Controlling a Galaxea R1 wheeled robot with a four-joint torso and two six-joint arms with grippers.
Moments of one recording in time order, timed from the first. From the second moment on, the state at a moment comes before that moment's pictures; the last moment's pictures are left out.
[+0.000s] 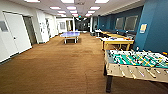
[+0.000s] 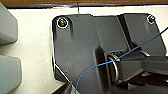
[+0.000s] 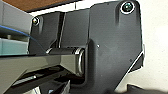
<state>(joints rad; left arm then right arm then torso) 1.54 2.96 -2.72 0.32 -0.09 -0.29 -1.54 2.92 -2.57 -0.07 0.00 0.01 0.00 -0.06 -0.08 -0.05</state>
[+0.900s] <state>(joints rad) 1.53 2.96 -2.73 0.32 -0.09 -0.29 -1.53 2.92 -2.57 -0.07 0.00 0.02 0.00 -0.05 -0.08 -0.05</state>
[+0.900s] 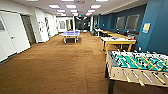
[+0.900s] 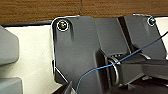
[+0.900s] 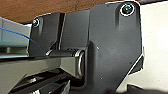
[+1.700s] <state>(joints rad) 1.52 2.96 -2.73 0.32 -0.09 -0.29 -1.52 2.92 -2.57 -0.07 0.01 0.02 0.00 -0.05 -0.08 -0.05</state>
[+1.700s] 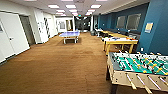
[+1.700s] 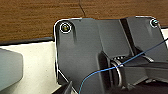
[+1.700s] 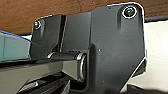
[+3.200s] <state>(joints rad) 1.53 2.96 -2.73 0.32 -0.10 -0.29 -1.54 2.93 -2.58 -0.07 0.00 0.02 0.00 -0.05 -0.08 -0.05</state>
